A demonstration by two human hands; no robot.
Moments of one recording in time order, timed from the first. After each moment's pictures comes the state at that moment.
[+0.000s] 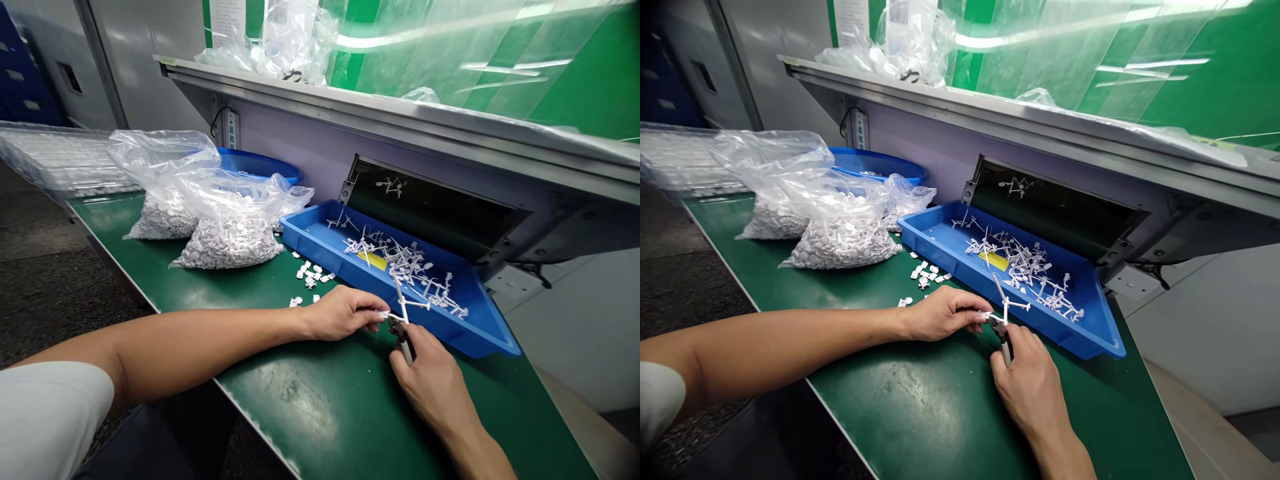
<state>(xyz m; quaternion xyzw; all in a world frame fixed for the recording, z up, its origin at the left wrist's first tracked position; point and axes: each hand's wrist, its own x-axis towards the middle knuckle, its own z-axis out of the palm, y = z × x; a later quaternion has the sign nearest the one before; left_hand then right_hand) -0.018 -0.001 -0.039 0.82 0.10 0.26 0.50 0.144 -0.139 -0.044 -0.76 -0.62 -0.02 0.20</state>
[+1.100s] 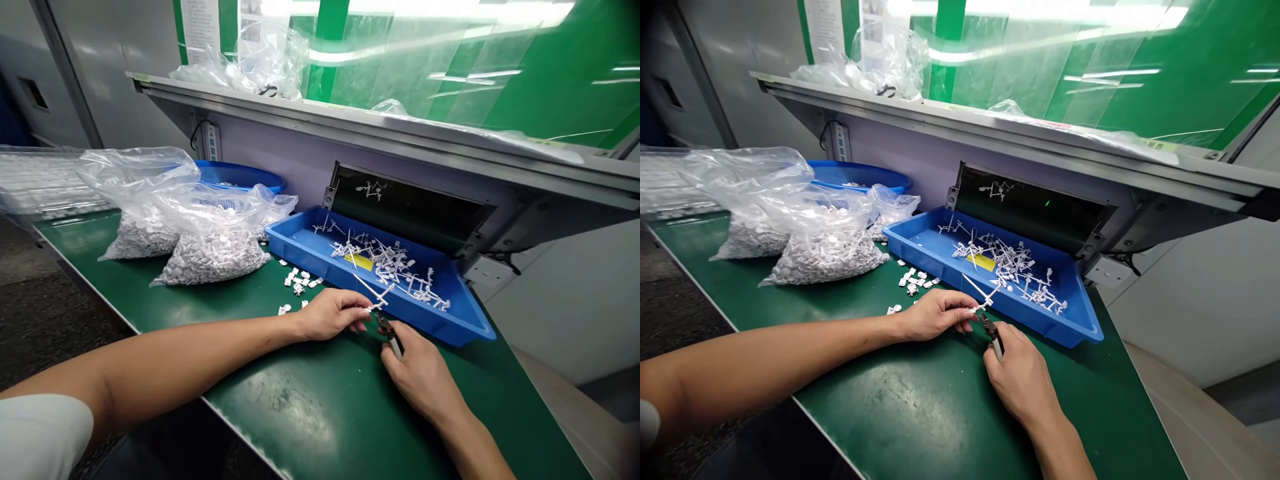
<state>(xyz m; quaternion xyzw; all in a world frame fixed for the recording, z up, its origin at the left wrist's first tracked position) -0.004 0.006 -0.052 0.75 0.10 0.26 0.60 0.149 -0.141 -0.039 -0.76 -0.62 0.03 0.22</state>
